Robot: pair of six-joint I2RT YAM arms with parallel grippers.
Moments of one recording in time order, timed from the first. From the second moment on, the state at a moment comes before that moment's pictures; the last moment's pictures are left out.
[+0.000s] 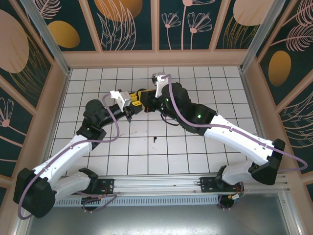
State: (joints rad) left arm -0.51 1.06 0.70 0.49 0.58 0.01; right arm 1.04 1.36 1.42 -0.33 0.18 0.55
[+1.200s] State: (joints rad) left arm -0.51 1.06 0.70 0.47 0.59 0.01; right arm 1.01 1.35 1.36 -0.22 0.13 0.59
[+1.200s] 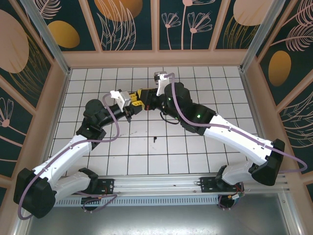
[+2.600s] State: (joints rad) left arm -0.51 1.07 0.71 0.43 0.65 0.00; right arm 1.04 1.23 1.19 -0.04 0.16 0.49
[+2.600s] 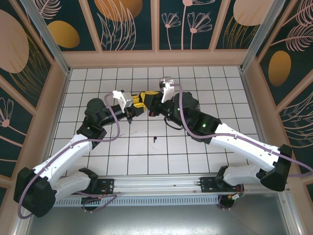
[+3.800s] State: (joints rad) left arm -0.51 1.06 0.72 0.42 0.65 -0.03; right arm 1.05 1.26 1.18 -0.06 0.18 0.38
